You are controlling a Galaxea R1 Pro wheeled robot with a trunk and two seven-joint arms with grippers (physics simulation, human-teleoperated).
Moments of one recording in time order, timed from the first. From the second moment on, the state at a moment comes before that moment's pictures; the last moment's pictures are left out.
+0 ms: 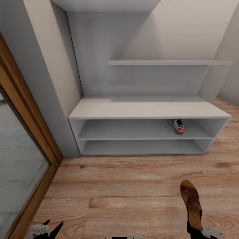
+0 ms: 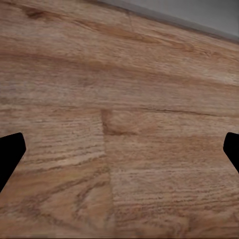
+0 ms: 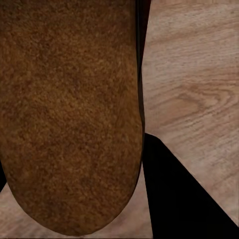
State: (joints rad) left arm -0.09 0.19 0.47 -0.71 0.11 -0.22 -0.87; right arm -0.19 -0.09 -0.41 -0.61 0.04 -0.22 -0.06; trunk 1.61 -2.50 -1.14
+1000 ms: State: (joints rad) left arm -0.09 0.18 0.46 -0.71 0.02 -0.22 -0.87; right arm -0.19 -0.09 -0.40 -0.62 0.04 -0.22 -0.05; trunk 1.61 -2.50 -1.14
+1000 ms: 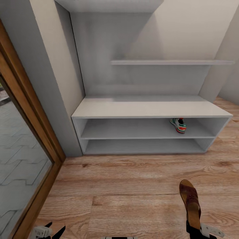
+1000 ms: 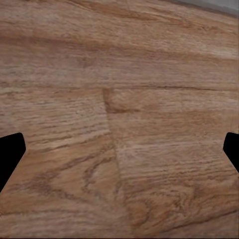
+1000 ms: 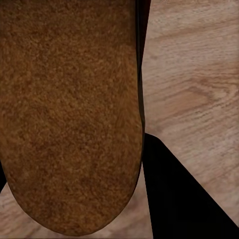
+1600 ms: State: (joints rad) left arm -0.09 0.18 0.44 -0.71 -0.05 -0.25 -0.87; right arm -0.20 -0.05 -0.14 -0.65 0.04 -0.12 -0.06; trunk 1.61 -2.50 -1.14
